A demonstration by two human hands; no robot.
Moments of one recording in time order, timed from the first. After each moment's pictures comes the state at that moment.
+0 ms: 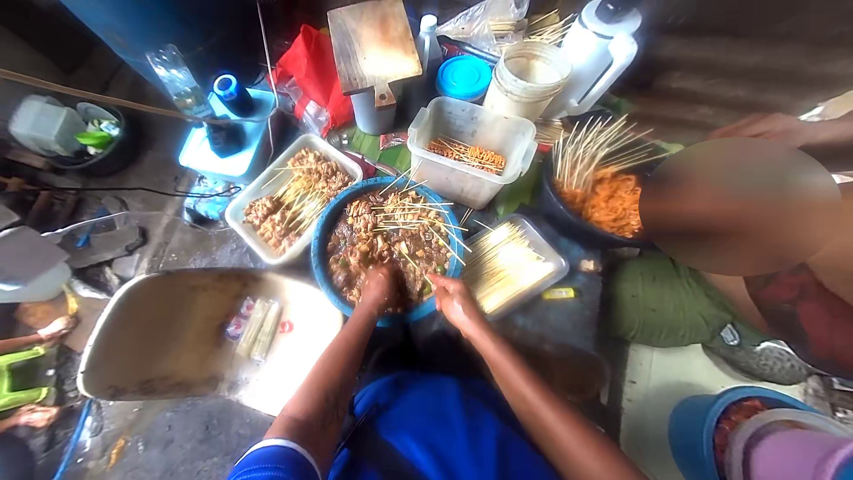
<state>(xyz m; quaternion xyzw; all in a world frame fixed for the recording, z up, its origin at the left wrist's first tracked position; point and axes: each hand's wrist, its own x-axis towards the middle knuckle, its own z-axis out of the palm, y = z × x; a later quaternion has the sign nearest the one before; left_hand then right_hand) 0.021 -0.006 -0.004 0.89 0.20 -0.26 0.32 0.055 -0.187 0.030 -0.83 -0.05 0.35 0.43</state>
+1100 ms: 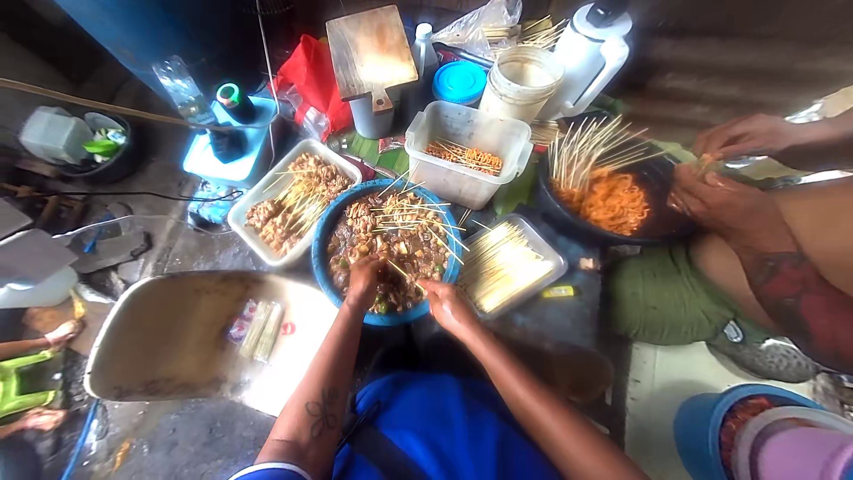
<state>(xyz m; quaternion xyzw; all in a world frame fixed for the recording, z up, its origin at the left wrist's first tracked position) 0.018 0.005 0.001 0.51 0.41 0.00 0.75 0.047 -0.181 0.049 -0.86 -0.14 0.36 0.34</state>
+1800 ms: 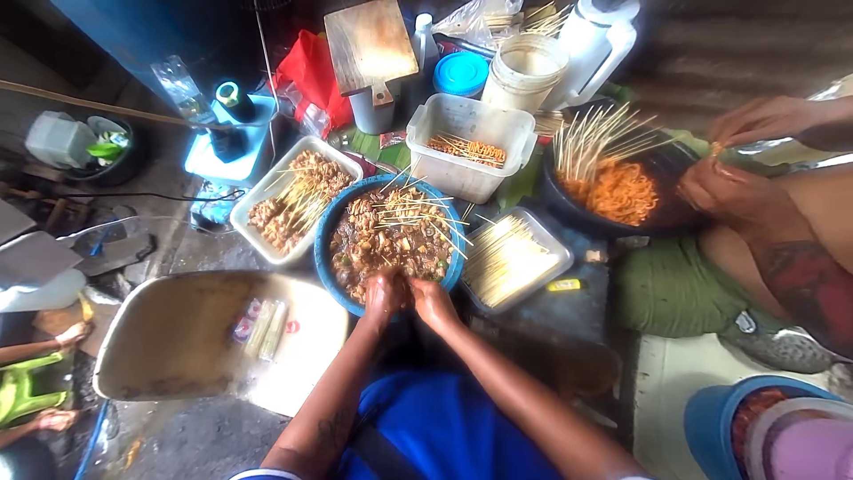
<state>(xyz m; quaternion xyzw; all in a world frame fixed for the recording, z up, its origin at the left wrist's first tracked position) -0.007 -0.024 0.008 0.89 0.22 -0.06 0.40 0.031 -0.147 0.028 -0.86 -0.10 0.36 0.34</state>
